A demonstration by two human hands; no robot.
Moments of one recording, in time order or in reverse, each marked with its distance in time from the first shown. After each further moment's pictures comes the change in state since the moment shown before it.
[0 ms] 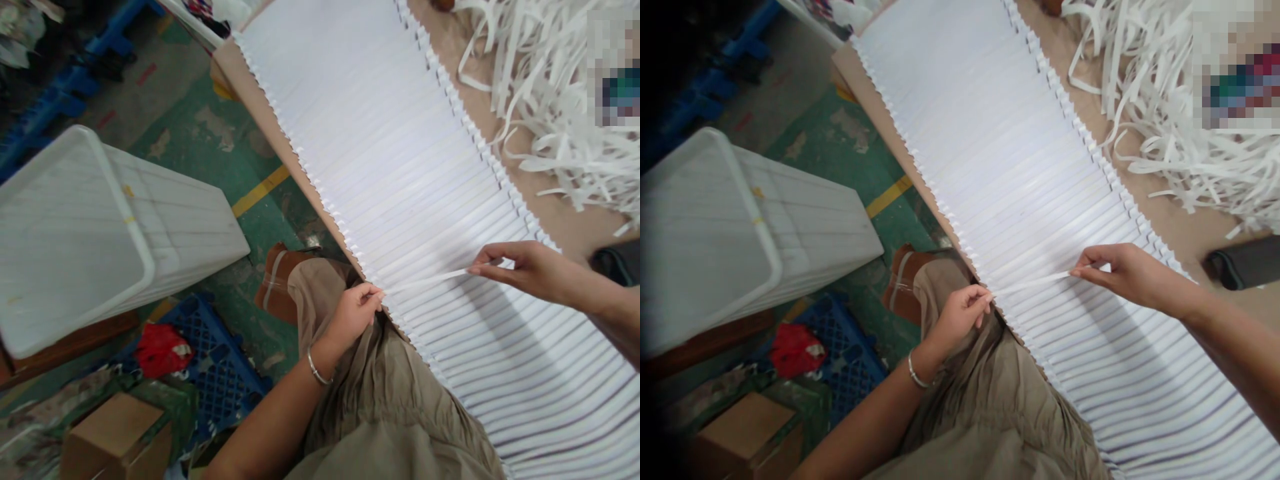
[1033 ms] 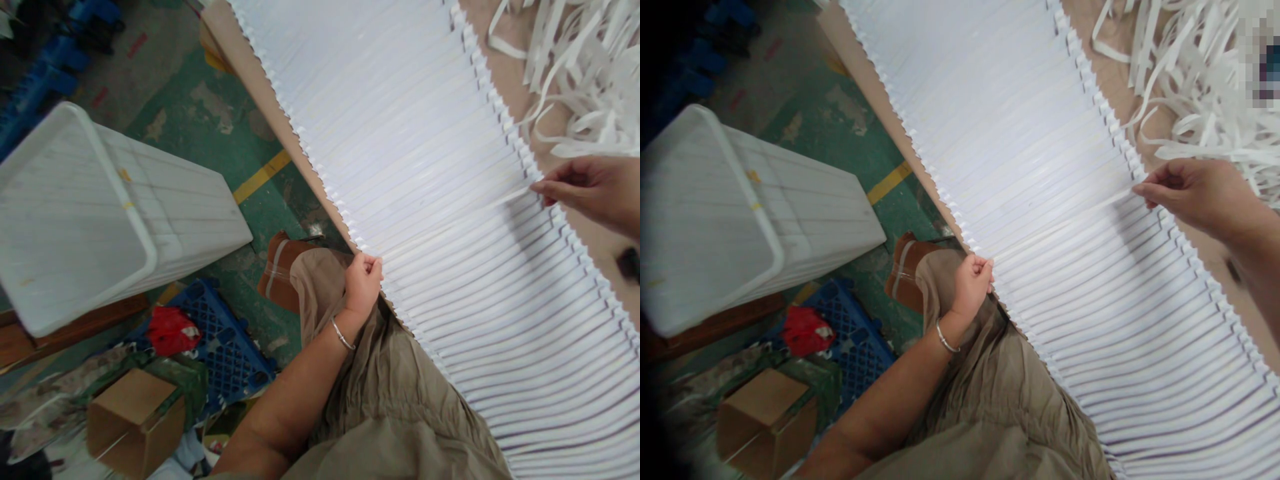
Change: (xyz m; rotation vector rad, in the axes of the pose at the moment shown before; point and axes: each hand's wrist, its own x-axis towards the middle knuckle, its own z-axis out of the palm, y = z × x) left_hand 0.062 -0.027 0.019 0.009 0.401 0.052; right_hand 0.058 0.061 -0.078 -0.189 0.494 0.195
